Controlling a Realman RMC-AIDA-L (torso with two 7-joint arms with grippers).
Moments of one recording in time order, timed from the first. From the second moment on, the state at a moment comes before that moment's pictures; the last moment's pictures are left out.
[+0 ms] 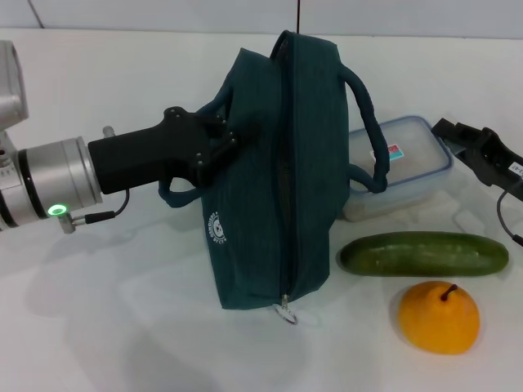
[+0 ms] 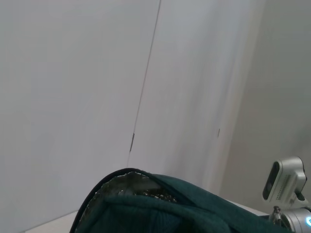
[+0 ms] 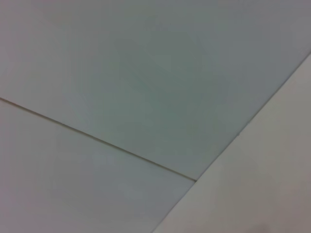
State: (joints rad) left arm -0.45 -2.08 0.92 0.58 1.57 1.52 -1.24; right arm 0.54 2.03 -1.47 -0.13 -0.61 -1.10 1.71
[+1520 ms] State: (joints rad) left arm -0.51 -1.99 0.93 0.59 1.63 1.58 -1.64; right arm 0.46 2.00 -1.40 -0.24 -0.58 -1.43 1.12
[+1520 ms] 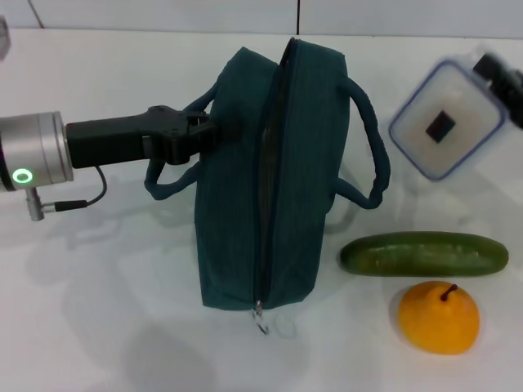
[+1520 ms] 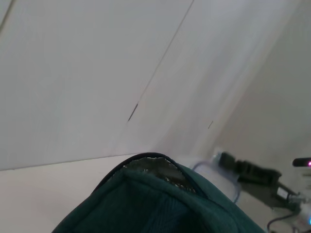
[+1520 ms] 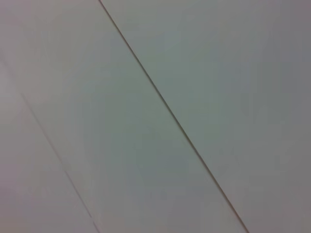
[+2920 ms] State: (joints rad) left arm -0.51 -2.02 0.92 0.58 1.63 1.56 -1.60; right arm 0.65 2.01 -1.38 -0.49 -0.80 -1.43 1.37
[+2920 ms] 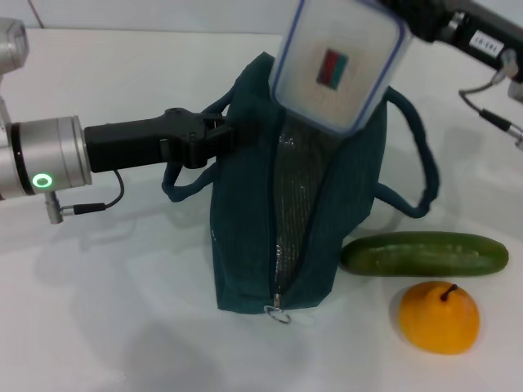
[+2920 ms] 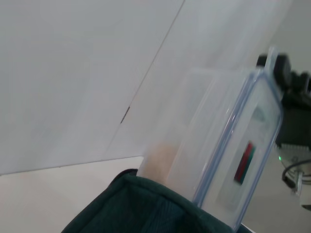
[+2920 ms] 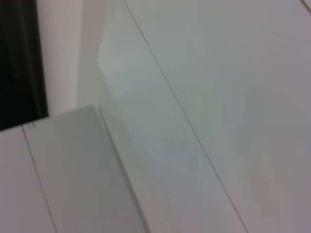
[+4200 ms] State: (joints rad) left arm -0.50 -2.03 0.92 0.58 1.64 1.54 -1.58; right arm 0.56 1.92 -1.43 -0.74 -1.05 -1.34 1.53
